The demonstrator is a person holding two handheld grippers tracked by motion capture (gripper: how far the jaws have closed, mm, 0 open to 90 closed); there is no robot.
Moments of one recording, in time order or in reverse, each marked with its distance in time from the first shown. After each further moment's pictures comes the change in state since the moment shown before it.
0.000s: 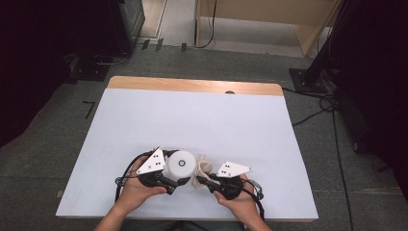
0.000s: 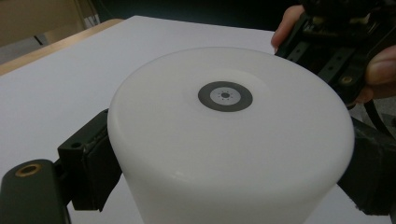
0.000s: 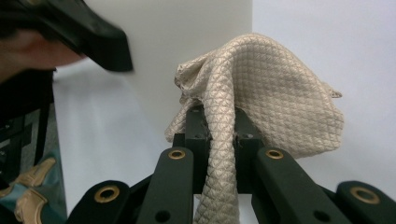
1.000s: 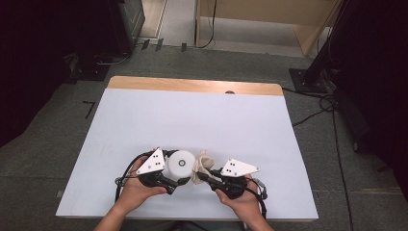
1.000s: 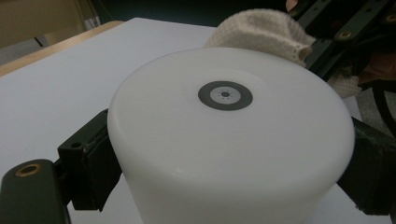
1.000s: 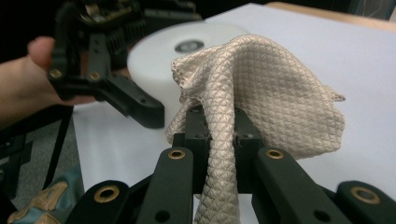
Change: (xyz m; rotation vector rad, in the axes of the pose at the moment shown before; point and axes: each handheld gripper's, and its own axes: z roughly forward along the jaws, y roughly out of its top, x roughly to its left) left arm 0.001 -0.001 0.000 -0.011 -0.002 -0.002; right arm 0.010 0.023 -0.021 -0.100 0.003 -0.027
